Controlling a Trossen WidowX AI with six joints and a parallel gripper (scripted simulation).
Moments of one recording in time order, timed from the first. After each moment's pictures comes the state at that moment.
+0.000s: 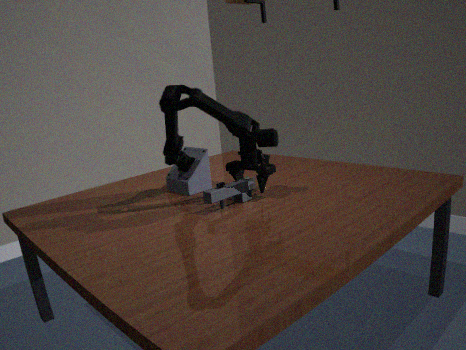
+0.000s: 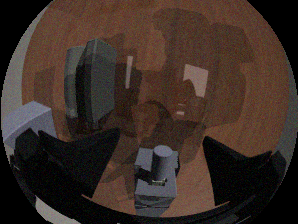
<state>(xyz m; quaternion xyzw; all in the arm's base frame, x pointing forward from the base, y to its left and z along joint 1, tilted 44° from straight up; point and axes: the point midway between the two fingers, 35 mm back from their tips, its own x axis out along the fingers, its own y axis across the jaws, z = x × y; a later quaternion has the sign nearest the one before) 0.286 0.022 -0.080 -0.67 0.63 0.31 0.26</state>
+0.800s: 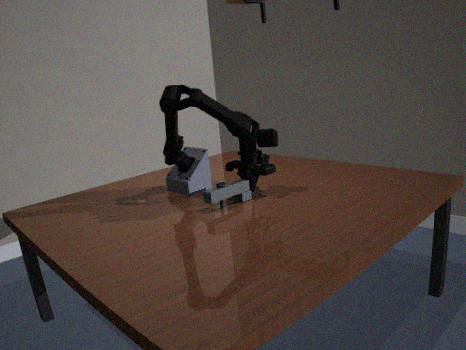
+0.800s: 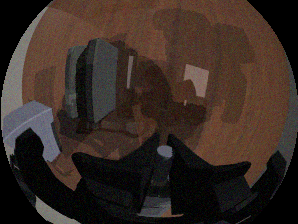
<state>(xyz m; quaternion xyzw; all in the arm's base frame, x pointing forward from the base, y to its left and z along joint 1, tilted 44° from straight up) 0.285 0.022 -0.080 -0.67 0.63 0.31 0.26</state>
